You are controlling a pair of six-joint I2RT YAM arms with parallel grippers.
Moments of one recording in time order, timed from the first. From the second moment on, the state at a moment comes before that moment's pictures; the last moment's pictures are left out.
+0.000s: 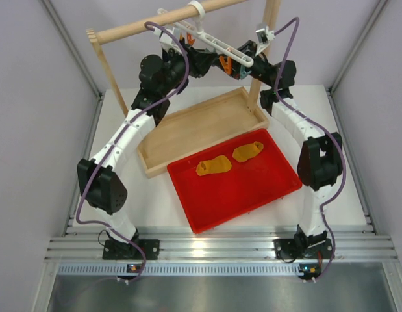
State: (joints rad) left arm -0.42 1.75 1.74 0.33 0.35 -0.43; right arm 0.33 2.01 1.80 0.95 -0.88 0.74
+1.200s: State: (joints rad) left arm -0.46 1.79 1.83 0.24 0.22 -0.48; right arm 0.33 1.95 1.72 0.91 -0.82 0.65
